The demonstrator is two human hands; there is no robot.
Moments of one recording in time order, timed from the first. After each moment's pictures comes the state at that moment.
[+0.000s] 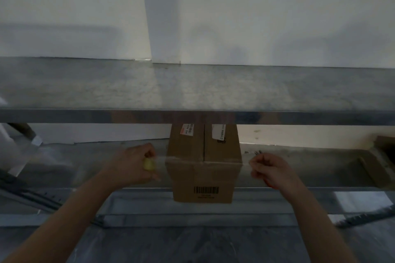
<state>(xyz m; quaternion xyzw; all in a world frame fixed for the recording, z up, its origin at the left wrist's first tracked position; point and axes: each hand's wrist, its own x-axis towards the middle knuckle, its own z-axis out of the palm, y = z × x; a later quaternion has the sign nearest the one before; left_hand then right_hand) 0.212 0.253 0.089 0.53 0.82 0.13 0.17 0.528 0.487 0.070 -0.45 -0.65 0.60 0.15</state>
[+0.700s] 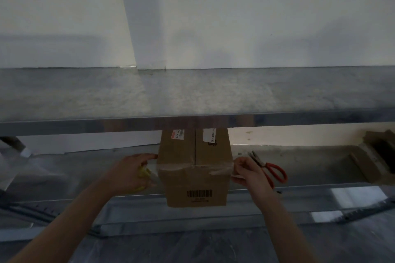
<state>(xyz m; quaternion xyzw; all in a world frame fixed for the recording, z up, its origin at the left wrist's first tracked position) 0.208 0.269 0.060 0.54 0.81 0.14 0.19 0.504 0.468 0.029 -0.45 -0.52 0.68 0.24</state>
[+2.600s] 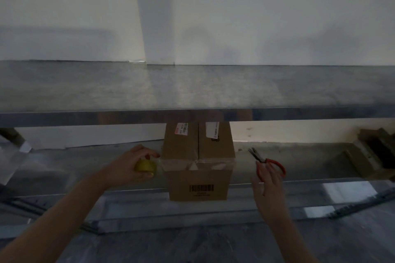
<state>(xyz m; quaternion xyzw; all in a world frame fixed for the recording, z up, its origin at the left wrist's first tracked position) 0.189 0.252 0.060 0.59 0.74 0.20 0.24 0.563 0.441 -0.018 -0.50 -0.81 0.23 0.22</state>
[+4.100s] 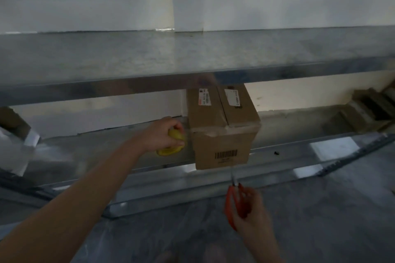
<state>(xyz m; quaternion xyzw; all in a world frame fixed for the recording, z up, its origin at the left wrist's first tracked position) 0.174 0.254 0.069 0.59 0.72 0.21 0.31 0.499 0.204 -0.007 -0.60 -0.61 0.46 0.26</state>
